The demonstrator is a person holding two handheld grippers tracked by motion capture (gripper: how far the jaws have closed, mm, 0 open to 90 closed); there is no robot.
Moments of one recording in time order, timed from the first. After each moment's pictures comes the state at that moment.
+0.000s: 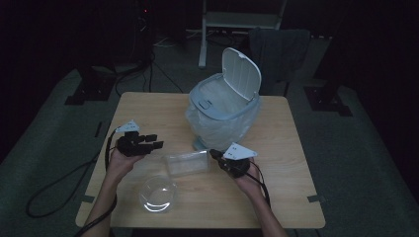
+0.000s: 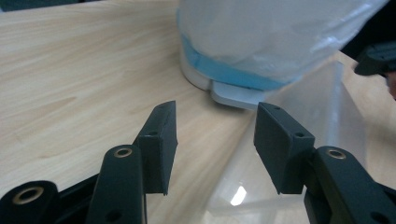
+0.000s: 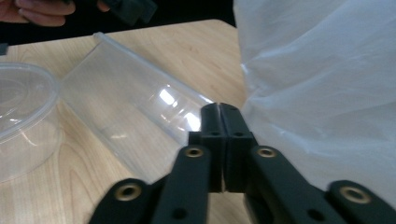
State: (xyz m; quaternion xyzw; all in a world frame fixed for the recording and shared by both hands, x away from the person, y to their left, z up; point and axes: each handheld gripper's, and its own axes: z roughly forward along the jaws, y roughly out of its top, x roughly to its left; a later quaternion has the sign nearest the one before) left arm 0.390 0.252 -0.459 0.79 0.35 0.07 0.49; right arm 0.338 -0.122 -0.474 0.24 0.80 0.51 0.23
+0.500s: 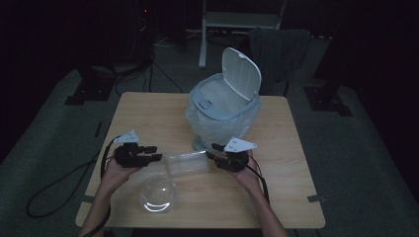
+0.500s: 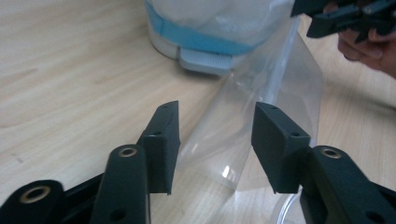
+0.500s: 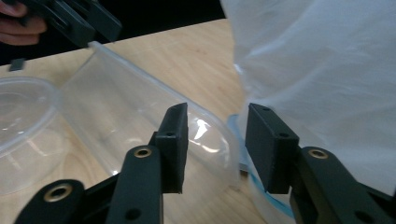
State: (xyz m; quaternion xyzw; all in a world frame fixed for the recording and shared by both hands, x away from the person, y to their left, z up) left arm 0.365 0.251 -0.465 0.82 0.33 0.05 0.46; right arm 0.361 -0.122 -0.479 0.24 0.80 0.52 0.17
